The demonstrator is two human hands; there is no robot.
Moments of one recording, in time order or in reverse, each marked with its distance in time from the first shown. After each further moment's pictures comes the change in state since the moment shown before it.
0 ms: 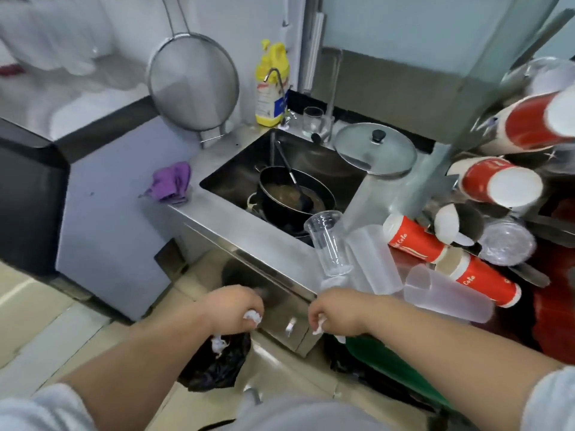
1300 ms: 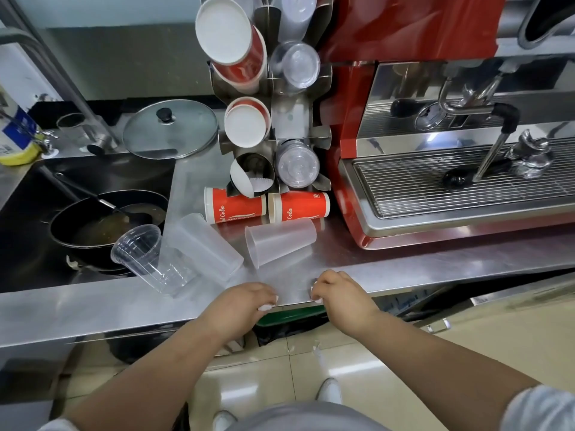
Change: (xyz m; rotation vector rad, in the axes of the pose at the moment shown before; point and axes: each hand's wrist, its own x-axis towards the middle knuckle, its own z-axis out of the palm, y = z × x) left_hand 0.154 0.191 0.057 0.007 0.117 0.748; right_hand -0.159 0.122 0.174 0.384 0.674 0.651
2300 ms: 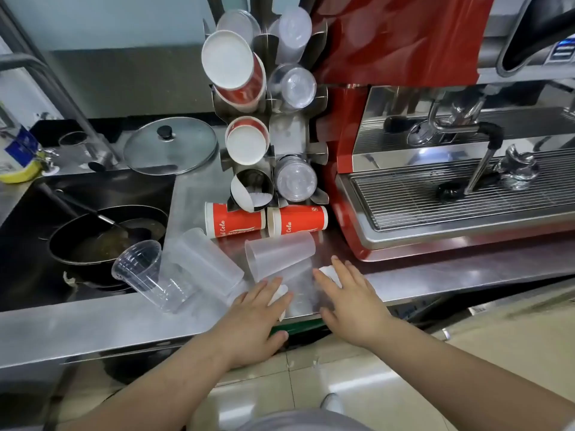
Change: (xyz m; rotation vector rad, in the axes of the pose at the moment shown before) left_hand 0.006 0.056 -0.039 0.163 -0.363 -0.172; right_hand -0.016 -0.016 -0.038 -0.100 -0.003 0.153
